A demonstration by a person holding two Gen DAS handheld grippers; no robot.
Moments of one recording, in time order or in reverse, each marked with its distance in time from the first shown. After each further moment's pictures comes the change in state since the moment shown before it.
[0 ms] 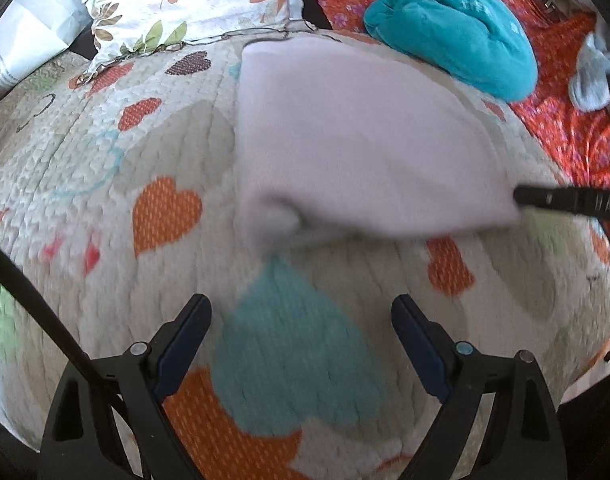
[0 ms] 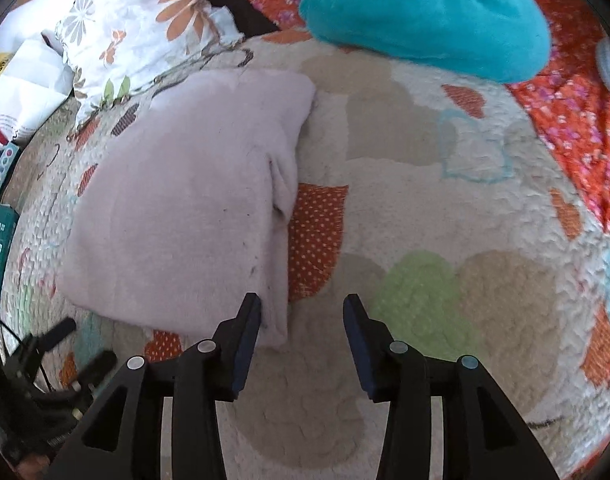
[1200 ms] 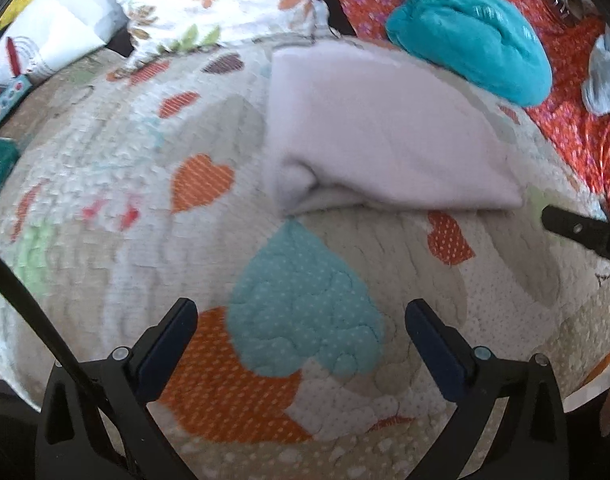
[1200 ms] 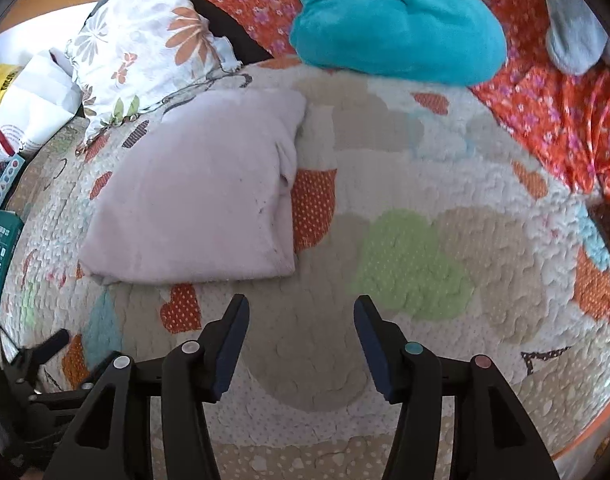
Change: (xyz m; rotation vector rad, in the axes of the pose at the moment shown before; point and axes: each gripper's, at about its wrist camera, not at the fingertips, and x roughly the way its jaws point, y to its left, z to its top) left arm -0.029 -0.003 -0.022 -0.071 -0.042 0.101; right arm -0.034 0.013 -0.053 0.034 -0.123 -0.031
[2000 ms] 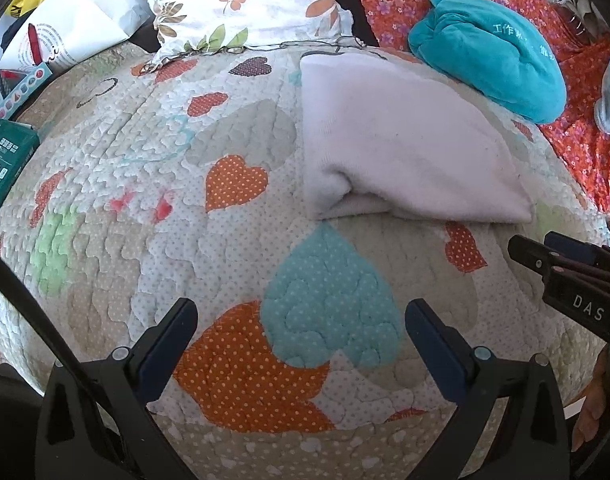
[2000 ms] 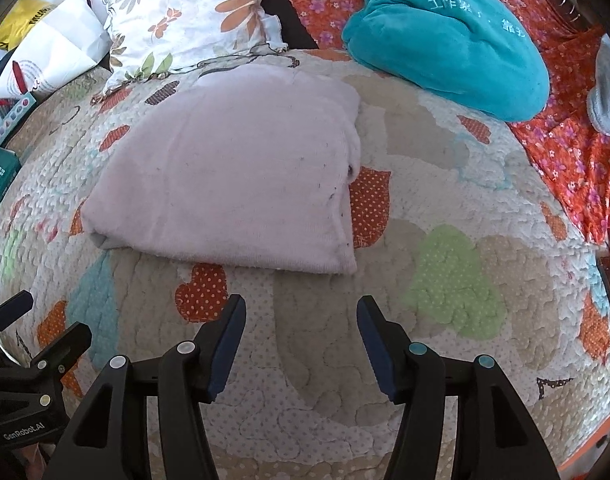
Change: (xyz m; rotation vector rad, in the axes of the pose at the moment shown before) left arm -0.005 0.014 0.001 -0.040 -0.002 0.033; right arm 0.023 0.044 -0.007 -0.185 0.016 -0.036
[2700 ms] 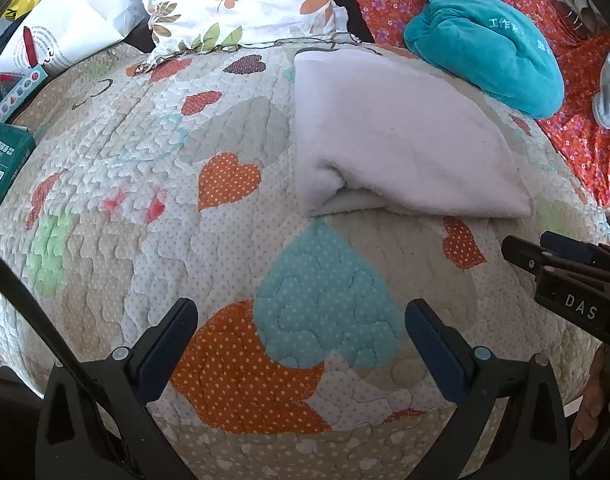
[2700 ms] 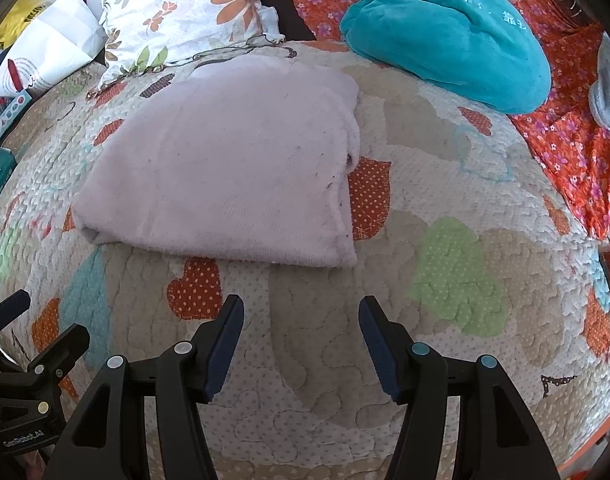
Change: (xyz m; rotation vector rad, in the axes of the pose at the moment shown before) left arm 0.003 -0.002 -0.001 0.011 0.005 -0.007; right arm 0.008 0.000 -0.002 0.002 0.021 -0.005
